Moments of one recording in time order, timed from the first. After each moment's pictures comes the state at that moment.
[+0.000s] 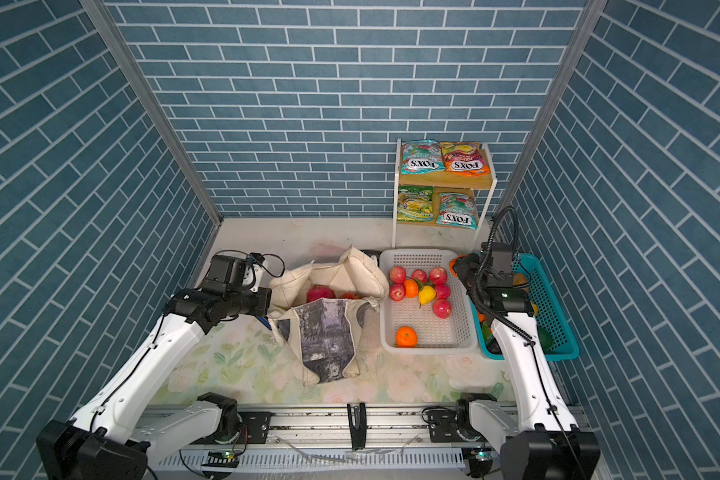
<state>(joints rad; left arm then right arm) -0.27 1.07 0.99 -0.85 0.08 -0.12 0.10 1.06 1.03 -0.60 -0.05 0.93</state>
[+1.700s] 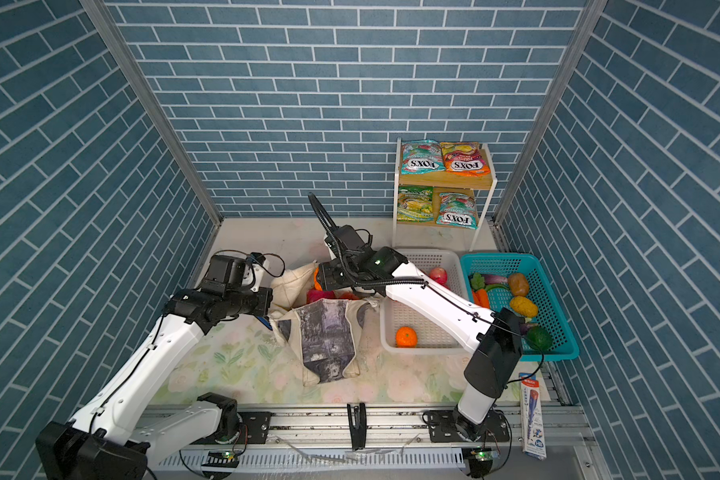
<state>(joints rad) -0.27 1.07 0.99 -0.84 0.12 -0.12 0.95 1.70 1.66 -0.77 -0.07 0.52</state>
